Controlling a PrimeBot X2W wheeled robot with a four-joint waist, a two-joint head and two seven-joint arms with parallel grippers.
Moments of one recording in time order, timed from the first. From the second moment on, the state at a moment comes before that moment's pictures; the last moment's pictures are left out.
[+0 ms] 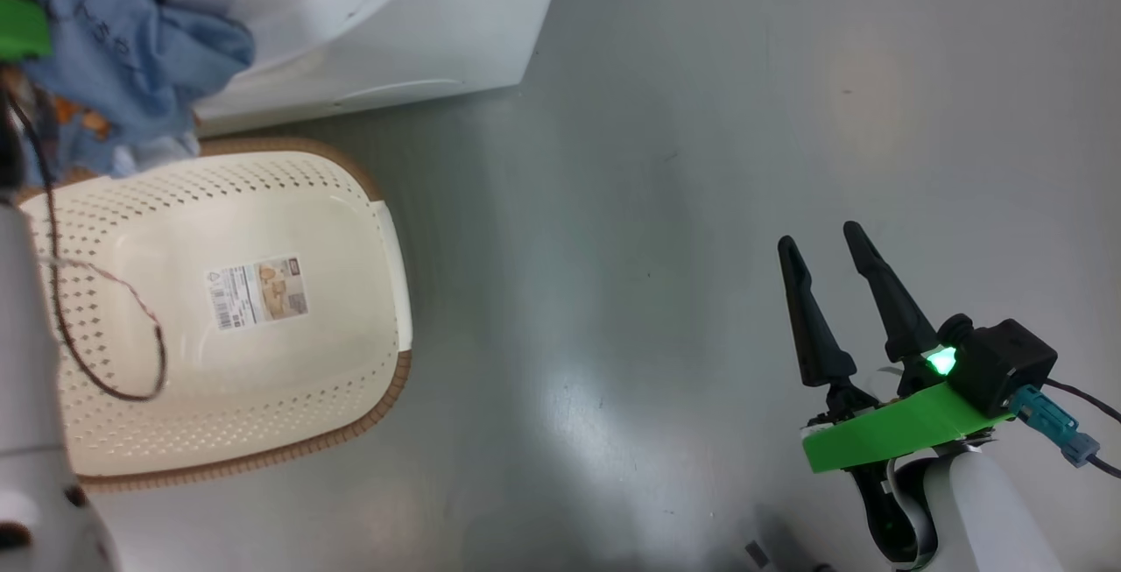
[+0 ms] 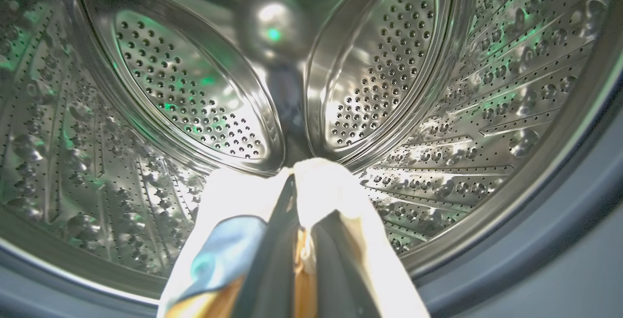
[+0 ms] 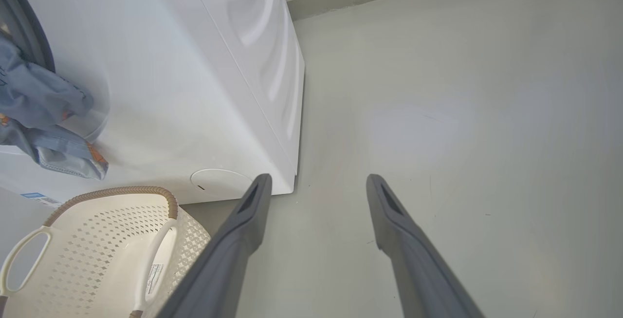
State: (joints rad) left arm -1.05 0.17 0.14 0.58 -0.18 -0.13 -0.24; right arm -0.25 -0.05 0.08 0.10 0.29 0.13 -0.25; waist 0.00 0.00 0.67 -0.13
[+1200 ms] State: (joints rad) left arm -1.35 0.33 -0.06 0.59 -0.21 -0.11 -0.26; right arm -0.27 -0.05 0.15 0.10 0.31 0.13 -0.25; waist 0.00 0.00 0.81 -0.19
